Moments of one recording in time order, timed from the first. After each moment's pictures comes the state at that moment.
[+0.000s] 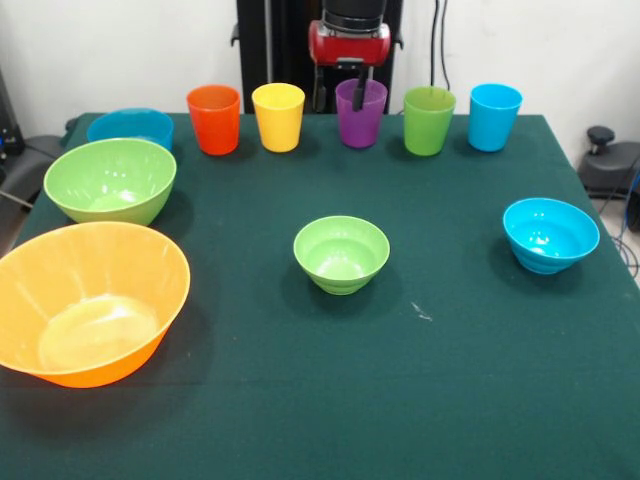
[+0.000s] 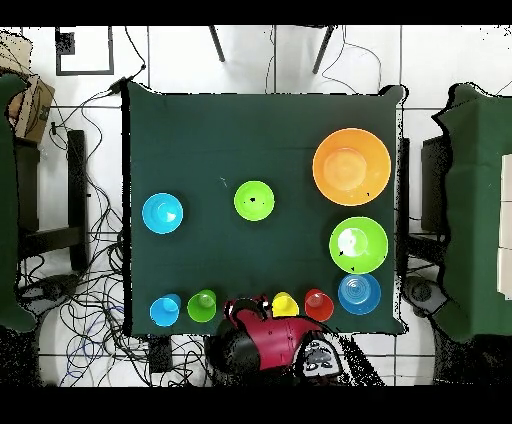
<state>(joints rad) -0.22 -0.64 -0.12 2.21 -0.47 -0.12 1.78</state>
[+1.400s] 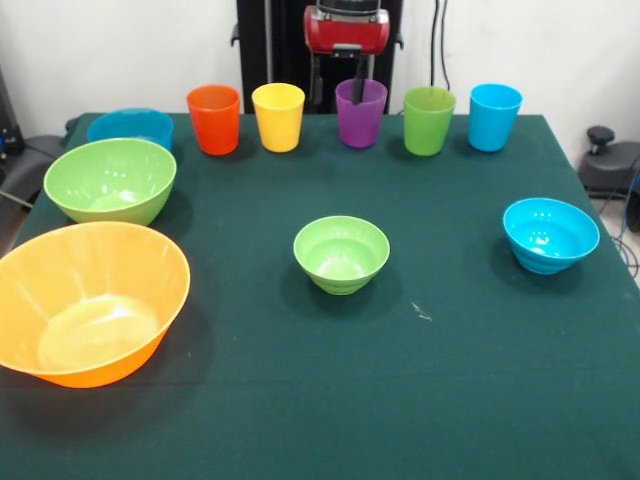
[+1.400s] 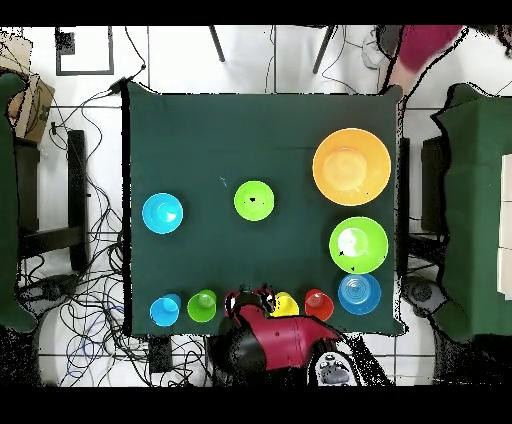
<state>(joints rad) -0.29 -0.75 -0.06 2.24 -0.47 -0.10 1.78</state>
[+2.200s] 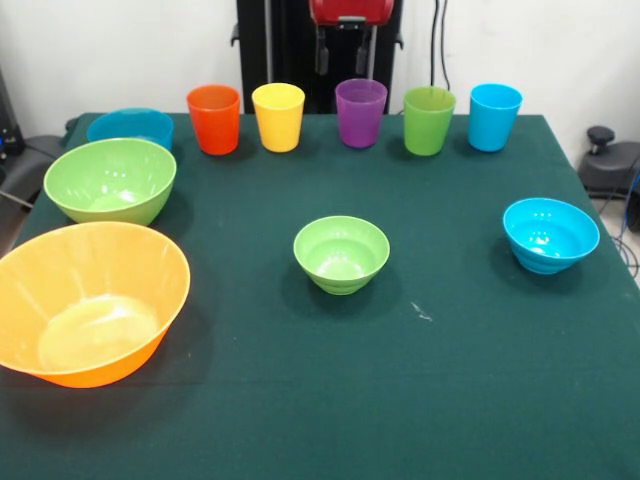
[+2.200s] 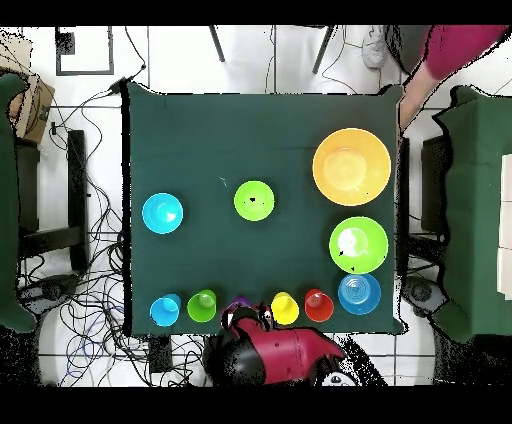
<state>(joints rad) -0.34 -0.86 0.01 2.33 -0.47 0.04 1.78</state>
